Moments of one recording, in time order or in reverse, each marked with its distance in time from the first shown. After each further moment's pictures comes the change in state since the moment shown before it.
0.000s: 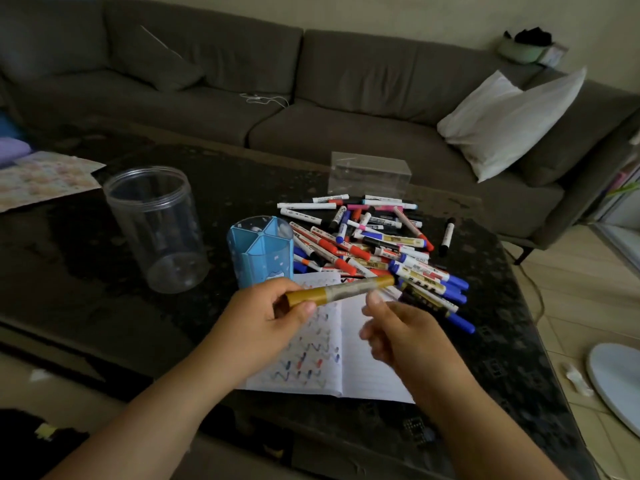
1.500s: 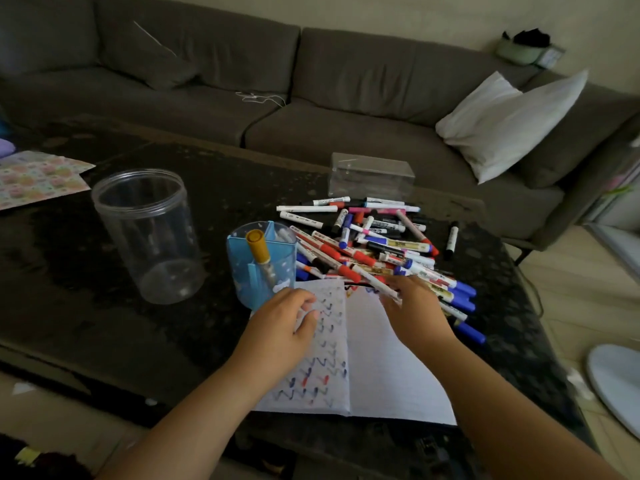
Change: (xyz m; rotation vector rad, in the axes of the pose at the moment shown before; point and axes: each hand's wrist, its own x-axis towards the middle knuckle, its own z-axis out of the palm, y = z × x) left_hand 0.033 -0.041 0.034 0.204 0.115 0.098; right_hand 0.108 0.020 -0.014 -0.897 0.268 -0.291
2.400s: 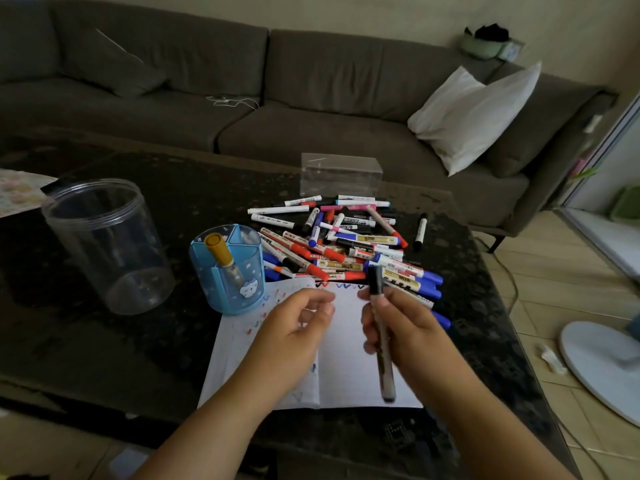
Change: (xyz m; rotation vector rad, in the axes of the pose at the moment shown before) left_hand -0.012 0.061 0.012 -0.482 -0.198 -0.242; right_hand -0.079 -0.001 -0.045 1.144 -0.208 0.119
